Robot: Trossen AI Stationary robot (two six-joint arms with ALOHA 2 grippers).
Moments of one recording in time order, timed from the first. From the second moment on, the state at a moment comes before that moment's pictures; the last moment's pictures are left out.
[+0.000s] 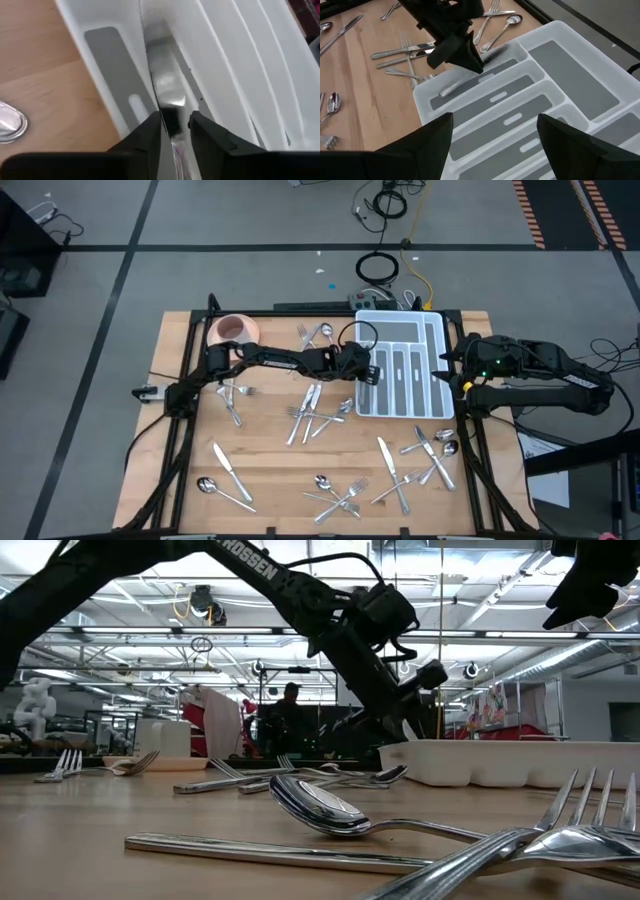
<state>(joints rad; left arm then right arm) 0.15 2.29 1.73 -0.22 -0.17 -0.90 -0.16 0.49 0.88 -1.10 0.19 0.35</state>
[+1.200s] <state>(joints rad) -0.05 1.46 1.87 -0.82 -0.19 -0.25 0.17 0.91 0.66 -0.83 -0.13 0.33</state>
